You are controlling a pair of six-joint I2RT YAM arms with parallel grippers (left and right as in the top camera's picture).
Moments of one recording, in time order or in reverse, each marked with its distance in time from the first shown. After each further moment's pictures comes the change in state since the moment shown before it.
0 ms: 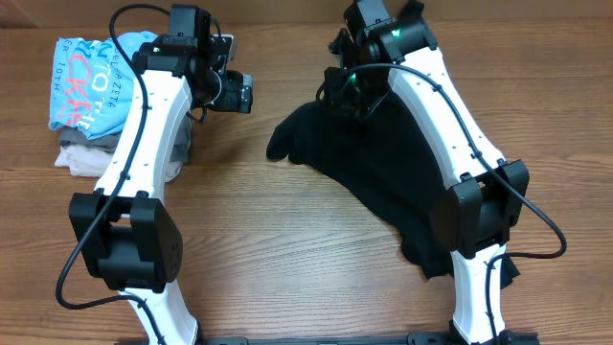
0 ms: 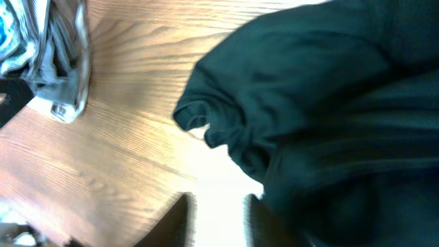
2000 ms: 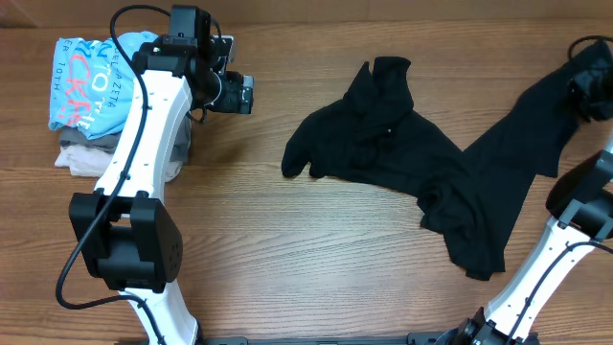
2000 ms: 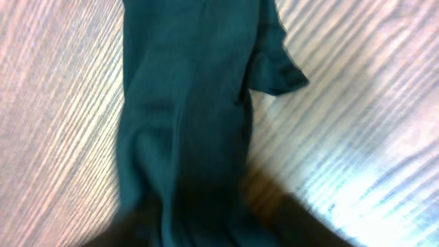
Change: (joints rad) left arm -0.001 0.000 0.000 -0.010 0.000 -0.001; right arm -0.931 0.296 0.303 0.043 0.319 0.127
